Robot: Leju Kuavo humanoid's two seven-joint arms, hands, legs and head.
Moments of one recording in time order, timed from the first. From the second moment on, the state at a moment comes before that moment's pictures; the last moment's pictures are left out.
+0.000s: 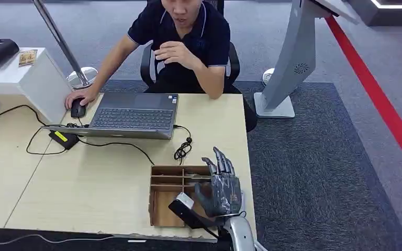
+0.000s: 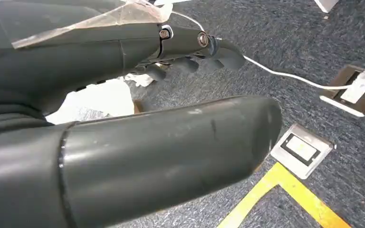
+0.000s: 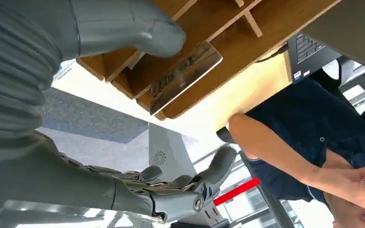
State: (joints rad) left arm -0.14 0.05 -1.04 -0.27 -0.21 0.47 0.33; right arm -0.23 0.04 0.85 -1.14 1.09 -0.69 0.30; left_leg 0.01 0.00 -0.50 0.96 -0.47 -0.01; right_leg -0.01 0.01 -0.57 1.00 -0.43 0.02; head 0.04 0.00
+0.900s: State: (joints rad) left arm -0.14 0.05 -1.04 -0.27 -0.21 0.47 0.33; right arm -0.23 0.04 0.85 -1.14 1.08 -0.69 0.31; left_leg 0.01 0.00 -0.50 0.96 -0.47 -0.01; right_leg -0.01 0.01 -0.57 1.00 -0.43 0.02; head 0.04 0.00
